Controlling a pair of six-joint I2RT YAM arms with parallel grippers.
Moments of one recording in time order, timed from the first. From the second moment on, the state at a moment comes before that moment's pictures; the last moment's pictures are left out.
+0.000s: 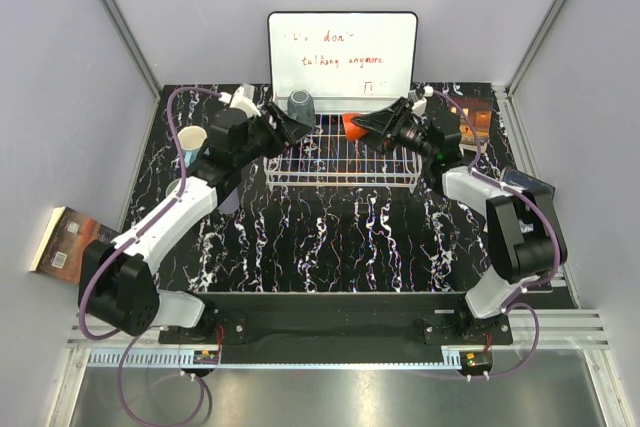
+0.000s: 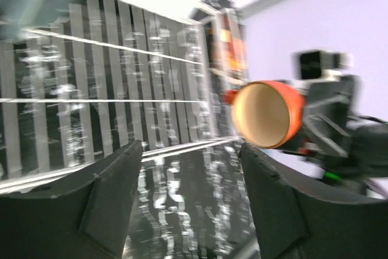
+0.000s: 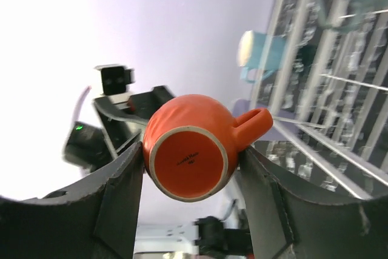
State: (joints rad) left arm -0.40 1.34 1.03 0.01 0.20 -0.85; right arm 0.25 1.64 0.95 0.72 -0.71 1.33
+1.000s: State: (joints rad) left arm -0.53 1.35 1.09 0.24 0.25 -0.79; right arm 0.30 1.73 0.91 1.13 -0.83 1.61
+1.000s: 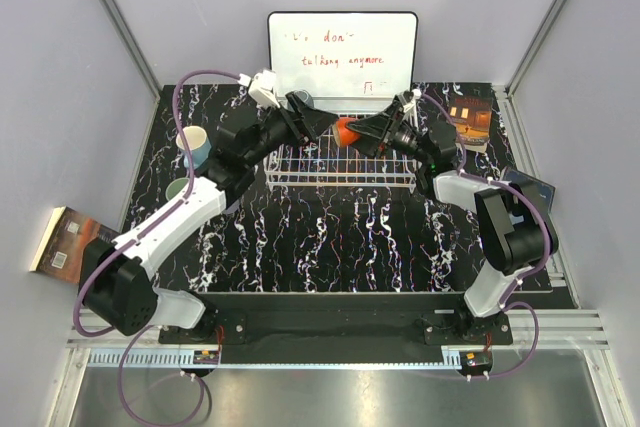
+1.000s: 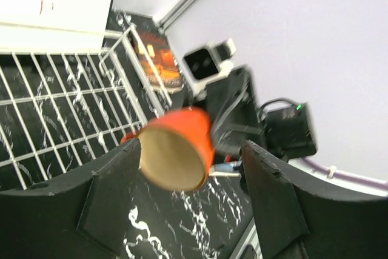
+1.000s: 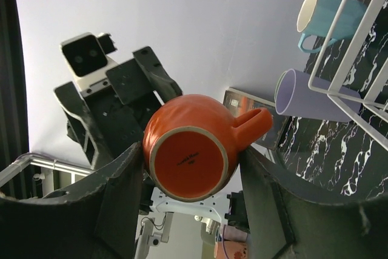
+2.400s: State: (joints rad) left arm -0.54 1.32 1.03 0.29 0.31 -0.92; right arm 0.33 1.69 0.93 1.08 -0.86 1.54
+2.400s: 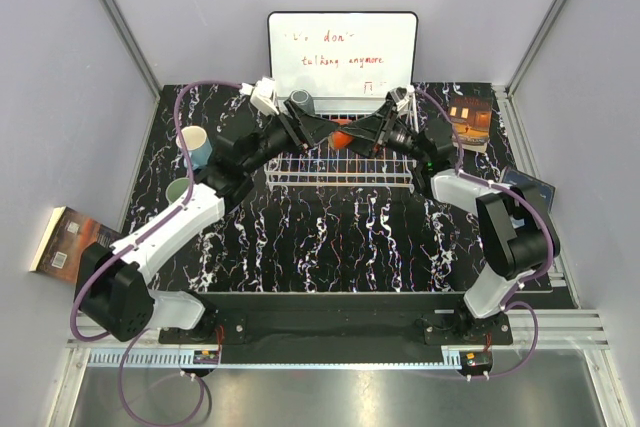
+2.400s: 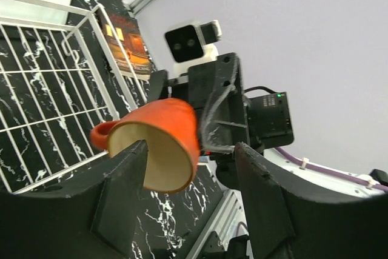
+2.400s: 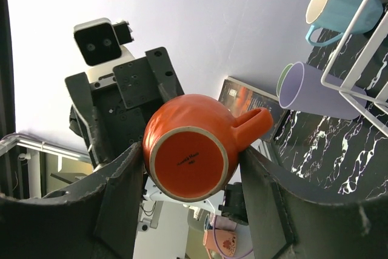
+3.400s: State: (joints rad) left arm -0.55 1.36 1.05 0.28 0.34 -0.92; right arm 0.37 1.71 0.94 1.06 -0.85 1.52
